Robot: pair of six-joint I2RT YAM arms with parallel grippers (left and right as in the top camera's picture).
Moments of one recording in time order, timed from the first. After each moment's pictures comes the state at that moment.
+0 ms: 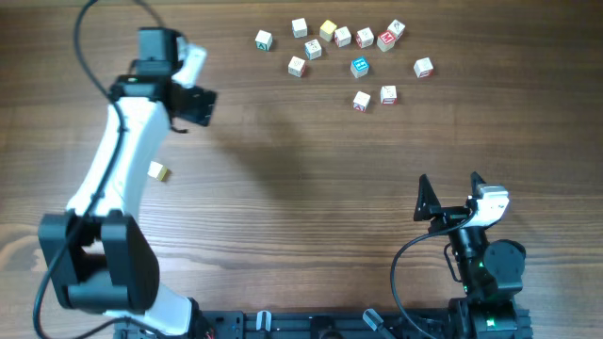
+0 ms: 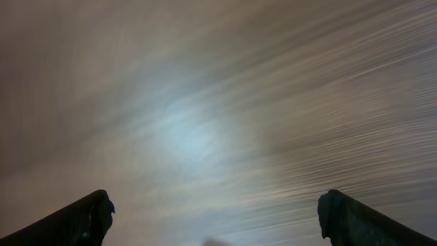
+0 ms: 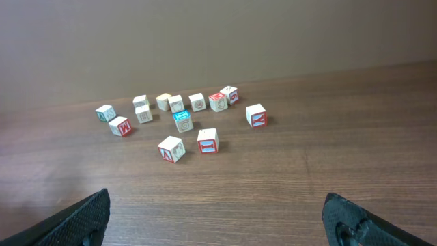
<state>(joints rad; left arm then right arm) -0.07 1.72 1.39 -0.70 -0.17 0.34 0.04 0.13 0.01 0.00 -0.08 0.16</state>
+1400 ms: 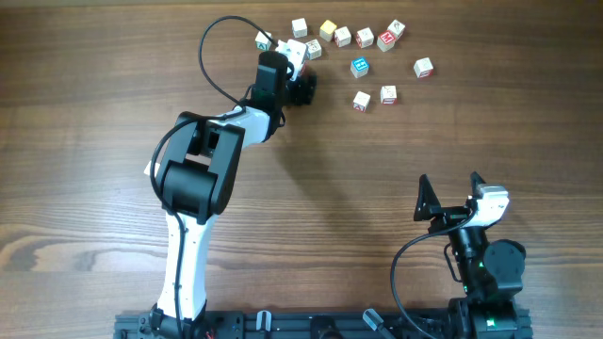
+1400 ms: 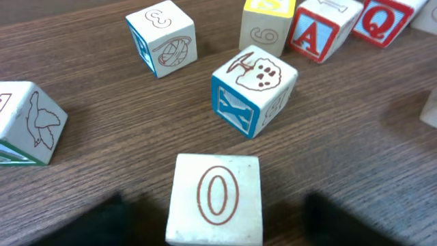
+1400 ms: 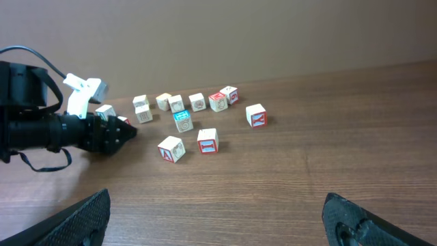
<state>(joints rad) -0.35 2.37 1.42 0.41 0.05 0.03 0.04 0.13 0.01 0.00 -0.08 0.16</state>
